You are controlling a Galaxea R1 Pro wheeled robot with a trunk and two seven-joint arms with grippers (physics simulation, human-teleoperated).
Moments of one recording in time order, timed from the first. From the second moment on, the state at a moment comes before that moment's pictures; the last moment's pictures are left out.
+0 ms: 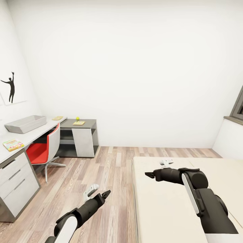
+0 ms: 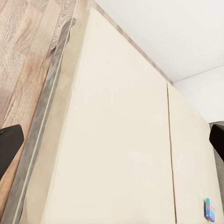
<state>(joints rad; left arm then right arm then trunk) -0.13 -0.01 -0.19 -1.39 0.92 0.48 0.15 -0.46 -0.10 -0.01 -1.50 0.04 1.04 0.61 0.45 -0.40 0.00</state>
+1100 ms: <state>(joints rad) -0.13 -0.01 -0.19 -1.39 0.92 0.48 0.15 -0.46 -0.09 -0.04 -1.50 0.04 1.04 0.61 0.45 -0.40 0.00</state>
